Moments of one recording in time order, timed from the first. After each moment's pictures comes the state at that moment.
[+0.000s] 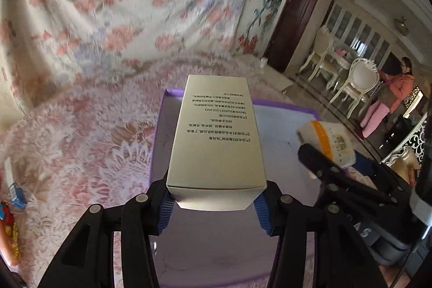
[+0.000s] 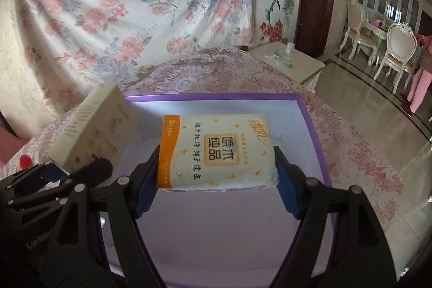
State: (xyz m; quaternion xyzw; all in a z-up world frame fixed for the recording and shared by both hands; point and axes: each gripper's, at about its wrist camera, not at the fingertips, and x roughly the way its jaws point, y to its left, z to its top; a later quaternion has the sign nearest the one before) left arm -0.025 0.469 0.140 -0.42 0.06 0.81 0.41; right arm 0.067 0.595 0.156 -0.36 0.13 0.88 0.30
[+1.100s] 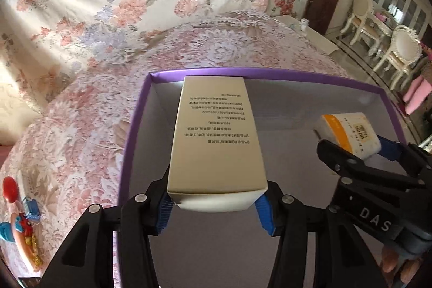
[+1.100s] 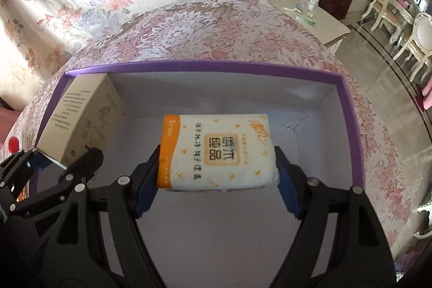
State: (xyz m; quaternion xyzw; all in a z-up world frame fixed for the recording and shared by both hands) left arm -0.068 0.543 0.089 -0.47 0.17 0.82 0.29; right arm 0.002 0.667 0.098 -0.49 0.15 0.83 0.23
